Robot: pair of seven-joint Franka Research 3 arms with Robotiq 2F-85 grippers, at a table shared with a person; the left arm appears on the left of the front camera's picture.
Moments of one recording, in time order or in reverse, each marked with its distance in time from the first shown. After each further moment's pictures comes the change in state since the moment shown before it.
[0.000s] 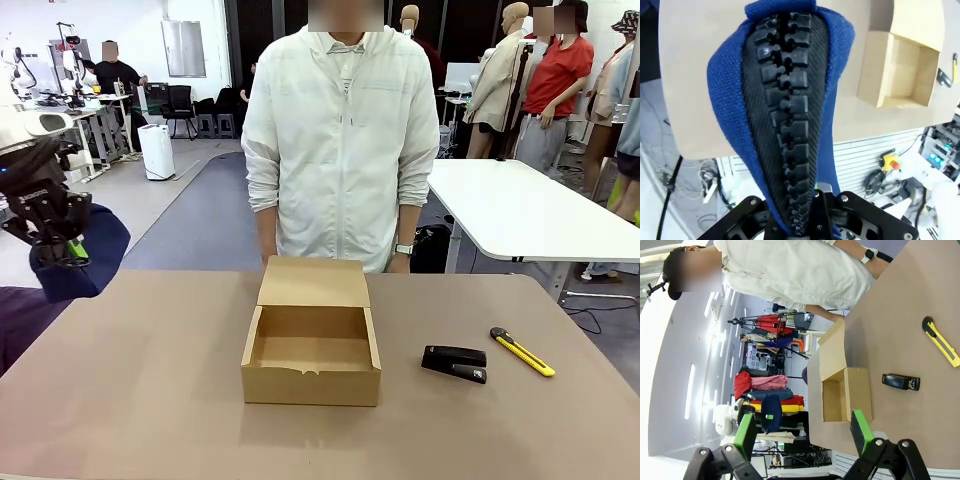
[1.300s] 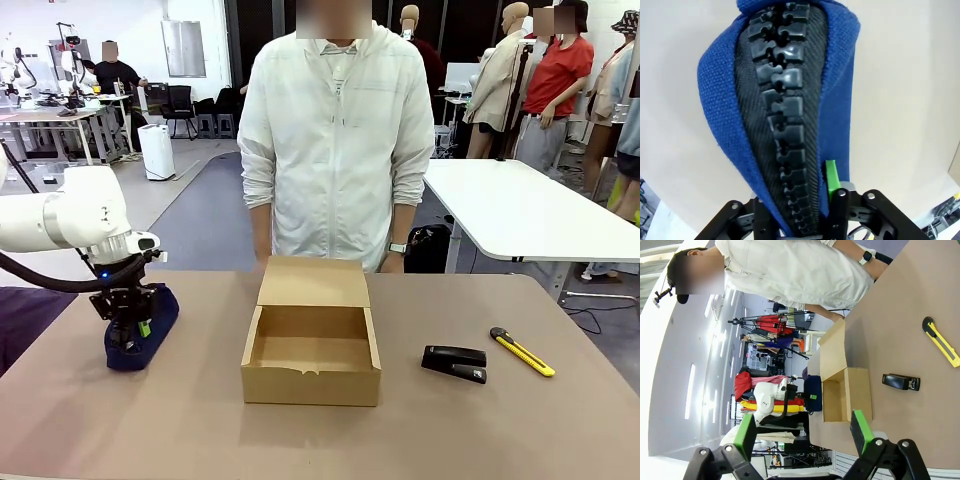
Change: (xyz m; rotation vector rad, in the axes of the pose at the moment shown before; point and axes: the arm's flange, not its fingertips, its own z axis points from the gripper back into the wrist) left arm 0.157 0.031 -0.227 0.227 0.069 -0.241; right arm 0.000 0.000 0.001 0.002 -0.001 0.000
